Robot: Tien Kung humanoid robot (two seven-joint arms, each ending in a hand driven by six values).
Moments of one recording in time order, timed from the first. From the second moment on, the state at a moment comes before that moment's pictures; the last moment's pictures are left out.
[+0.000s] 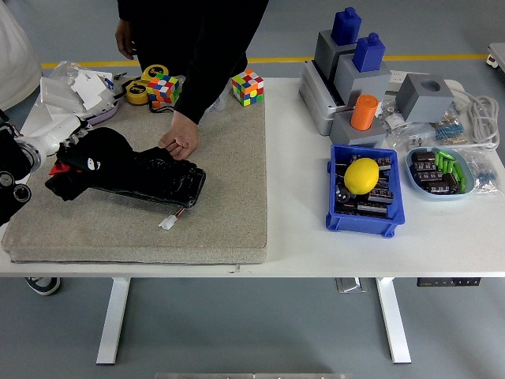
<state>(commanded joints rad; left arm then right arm) -0.70 0.59 -0.72 -1.03 1.53 -0.04 0.29 0.10 -0.45 0.68 0.30 -0.11 -0.01 -0.10</state>
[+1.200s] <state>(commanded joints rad) -0.74 0.49 -0.59 -1.20 1.56 -0.04 0.32 0.10 -0.46 0.65 0.29 -0.08 -0.01 -0.09</state>
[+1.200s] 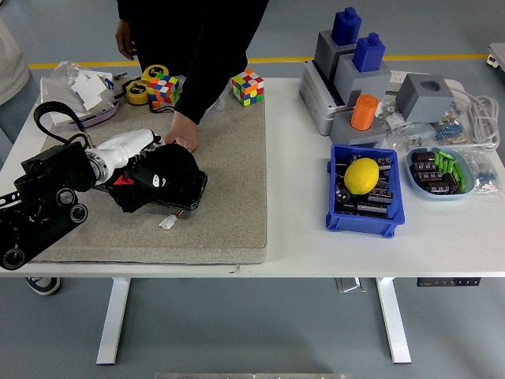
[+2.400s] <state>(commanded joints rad) -0.73 0.50 -0.62 -1.15 1.54 -0.04 0.32 0.10 -0.46 0.66 0.29 -0.10 -0.01 -0.10</state>
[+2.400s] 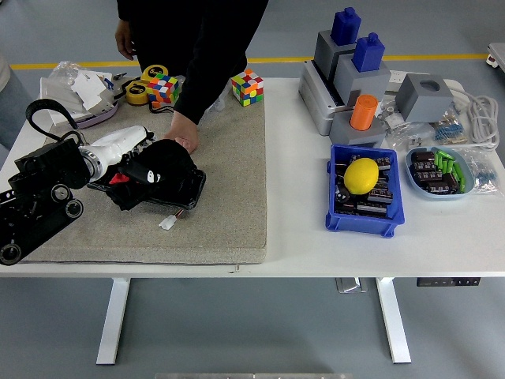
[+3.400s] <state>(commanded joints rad) -0.70 0.57 -0.70 -1.09 1.54 -0.03 0.30 0.10 -0.45 0.67 0.30 -0.10 -0.01 -0.10</state>
